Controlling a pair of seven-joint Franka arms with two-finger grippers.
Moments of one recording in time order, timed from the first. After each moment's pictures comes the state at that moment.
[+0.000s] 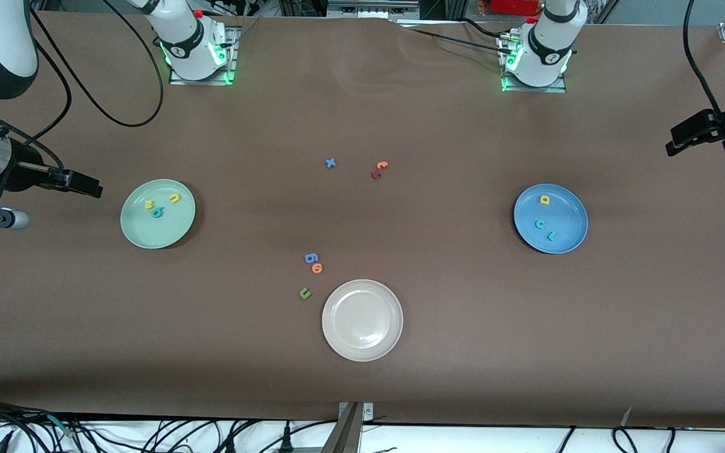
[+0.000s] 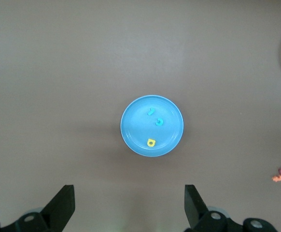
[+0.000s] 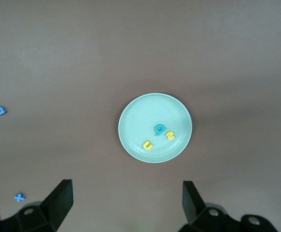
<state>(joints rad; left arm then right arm) 0.03 0.03 0.00 -1.52 0.00 1.47 -0.03 0.10 0.21 -0.08 -1.48 0.02 1.56 0.18</state>
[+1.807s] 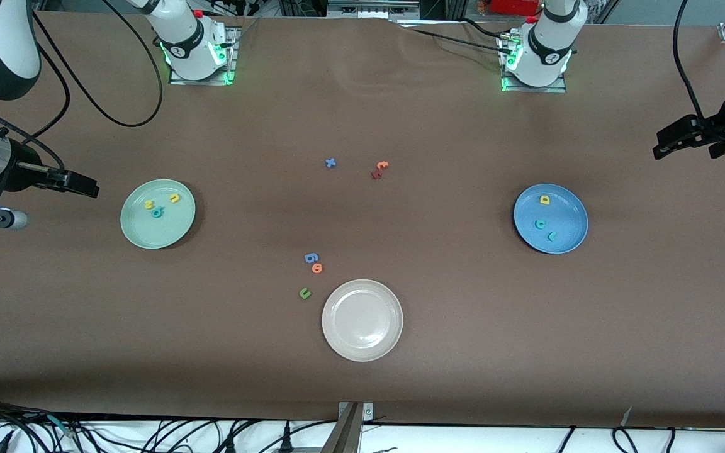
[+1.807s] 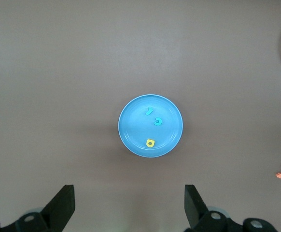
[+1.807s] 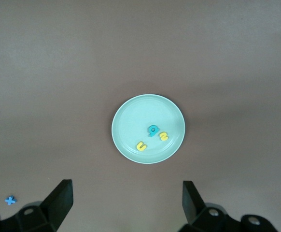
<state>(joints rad) 0.00 0.02 0.02 -1.55 0.00 1.50 -0.02 0.10 0.21 -0.08 -1.48 -0.01 1.56 0.18</state>
